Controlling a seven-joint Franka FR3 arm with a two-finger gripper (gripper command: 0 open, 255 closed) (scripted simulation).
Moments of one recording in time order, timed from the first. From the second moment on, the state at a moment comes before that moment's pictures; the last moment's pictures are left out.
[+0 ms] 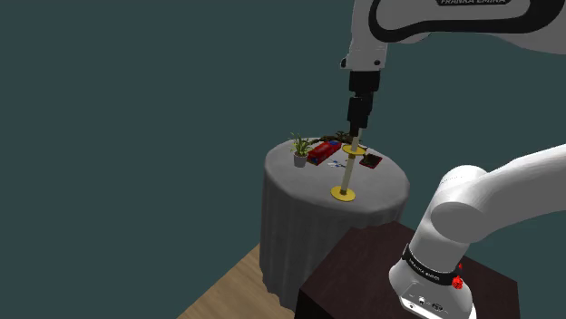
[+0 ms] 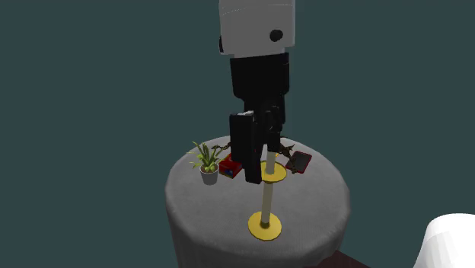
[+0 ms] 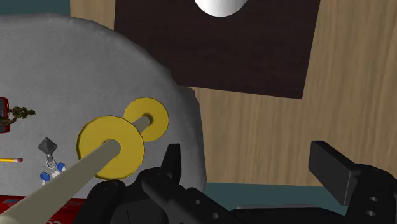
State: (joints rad) arm -0.01 -0.76 0.00 -2.36 0.02 1.47 -0.16
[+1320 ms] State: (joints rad) arm 0.02 -0.52 -0.45 -2.43 -0.28 1.88 -0.95
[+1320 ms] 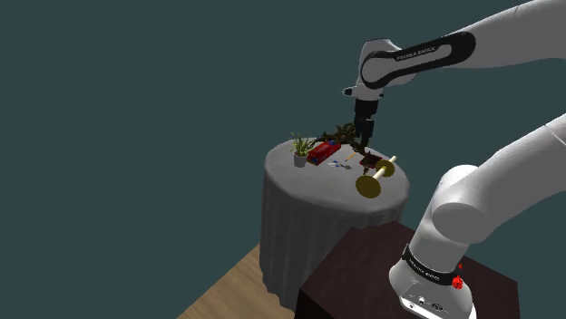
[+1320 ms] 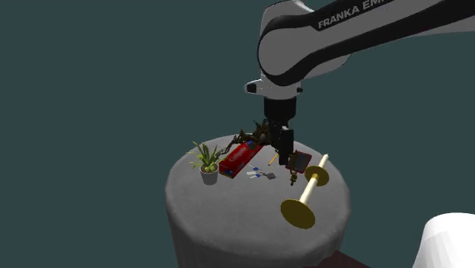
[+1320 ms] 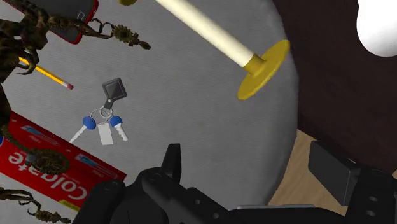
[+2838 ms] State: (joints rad) arm -0.07 0.49 -0.59 -1.75 0.32 2.16 -2.12
